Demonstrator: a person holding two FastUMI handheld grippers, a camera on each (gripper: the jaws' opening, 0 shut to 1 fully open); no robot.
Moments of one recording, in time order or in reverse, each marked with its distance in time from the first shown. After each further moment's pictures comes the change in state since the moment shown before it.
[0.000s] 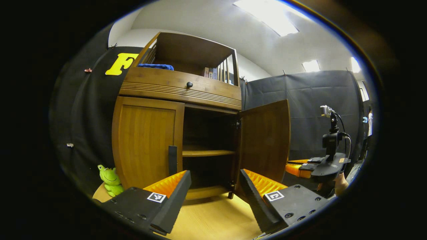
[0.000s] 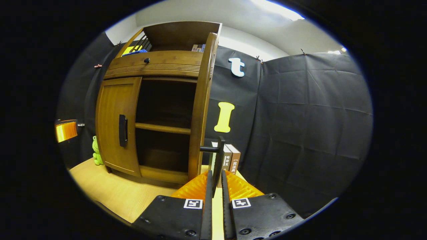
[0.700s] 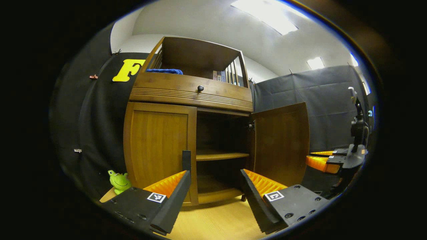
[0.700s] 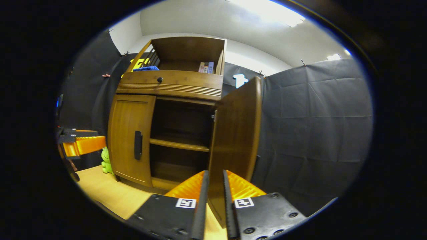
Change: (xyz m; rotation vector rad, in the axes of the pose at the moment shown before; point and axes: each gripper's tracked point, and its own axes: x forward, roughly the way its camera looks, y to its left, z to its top) left arm 0.022 0.033 -0.006 0.059 -0.025 0.098; right arm -0.042 0.048 0.044 0.010 -0.157 0.100
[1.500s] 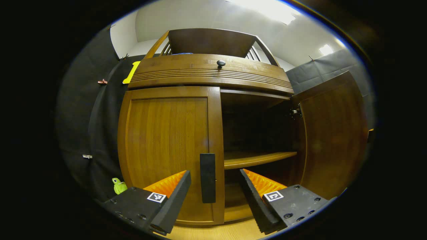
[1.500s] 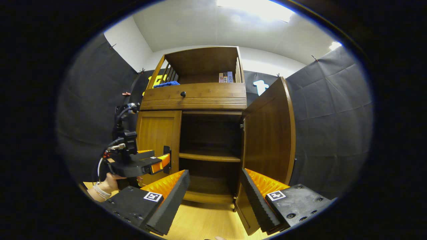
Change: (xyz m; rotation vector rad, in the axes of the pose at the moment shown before) left arm 0.147 0.076 -0.039 0.065 -0.054 0.246; right arm 0.004 0.042 0.016 0.136 -0.114 0.201
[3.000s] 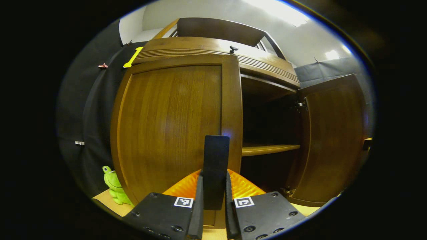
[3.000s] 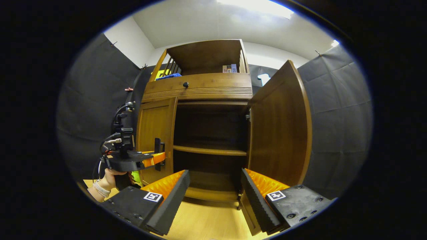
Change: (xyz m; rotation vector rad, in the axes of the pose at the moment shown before) left arm -0.009 0.018 -0.035 -0.083 0.092 -0.079; right arm 0.019 0.009 -0.028 -0.007 0.074 0.044
